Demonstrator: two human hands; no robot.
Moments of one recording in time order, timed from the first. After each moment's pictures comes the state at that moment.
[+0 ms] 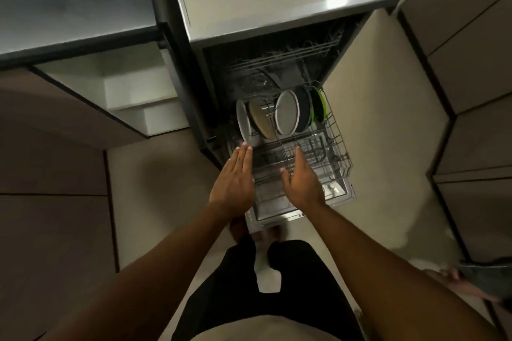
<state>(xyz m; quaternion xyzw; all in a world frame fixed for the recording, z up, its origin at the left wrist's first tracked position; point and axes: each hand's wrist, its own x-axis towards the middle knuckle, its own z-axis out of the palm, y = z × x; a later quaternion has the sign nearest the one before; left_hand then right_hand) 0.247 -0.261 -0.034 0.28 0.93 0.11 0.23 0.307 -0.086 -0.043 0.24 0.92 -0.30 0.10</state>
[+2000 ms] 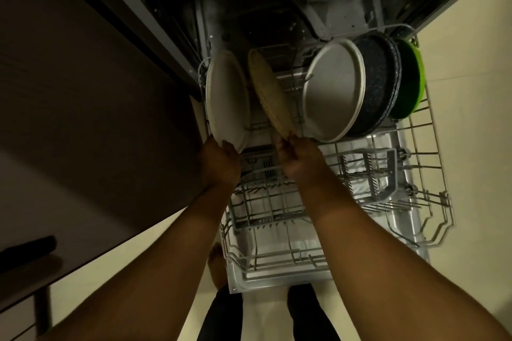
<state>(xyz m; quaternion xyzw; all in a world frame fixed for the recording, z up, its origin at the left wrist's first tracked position) 0.075 -0.145 -0.415 -0.27 0.90 0.33 0.10 0.086 -0.002 -0.471 0.48 0.34 -0.79 0.18</state>
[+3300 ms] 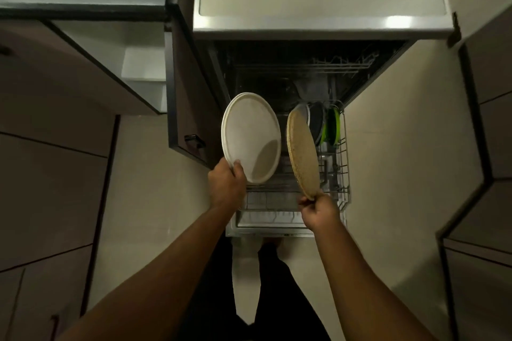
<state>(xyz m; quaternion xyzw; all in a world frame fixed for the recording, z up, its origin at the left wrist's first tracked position) 0.240 -0.152 -0.027 -0.24 0.88 0.40 0.09 0.277 0.038 -0.085 0.63 0.21 -0.74 0.06</state>
